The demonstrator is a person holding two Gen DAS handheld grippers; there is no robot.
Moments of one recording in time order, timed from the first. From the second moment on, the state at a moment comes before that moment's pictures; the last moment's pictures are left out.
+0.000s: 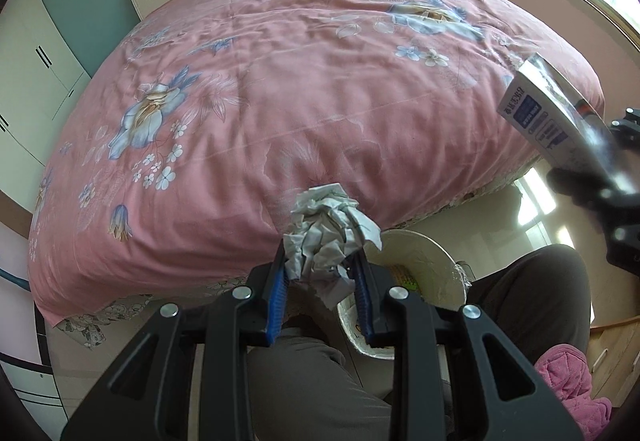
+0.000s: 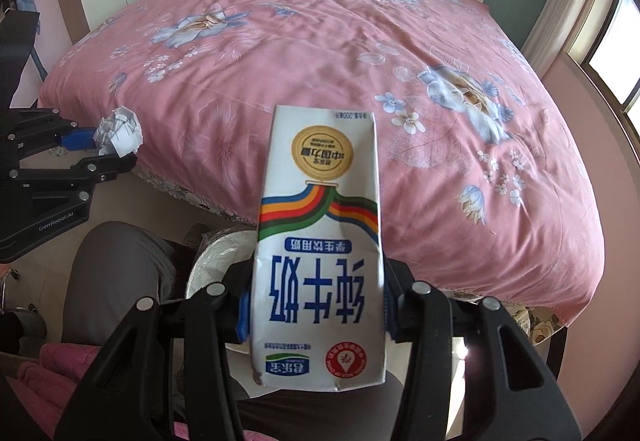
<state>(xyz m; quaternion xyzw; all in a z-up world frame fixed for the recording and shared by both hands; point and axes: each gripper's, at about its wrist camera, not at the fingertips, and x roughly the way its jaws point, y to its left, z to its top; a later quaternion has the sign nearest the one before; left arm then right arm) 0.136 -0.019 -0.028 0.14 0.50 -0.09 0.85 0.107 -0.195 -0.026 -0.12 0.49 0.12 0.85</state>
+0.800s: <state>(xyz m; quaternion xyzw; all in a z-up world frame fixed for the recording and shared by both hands) 0.150 -0.020 -0.185 0.12 0.63 -0.12 0.76 0.120 -0.170 -0.200 -0.08 0.63 0.15 0.75</state>
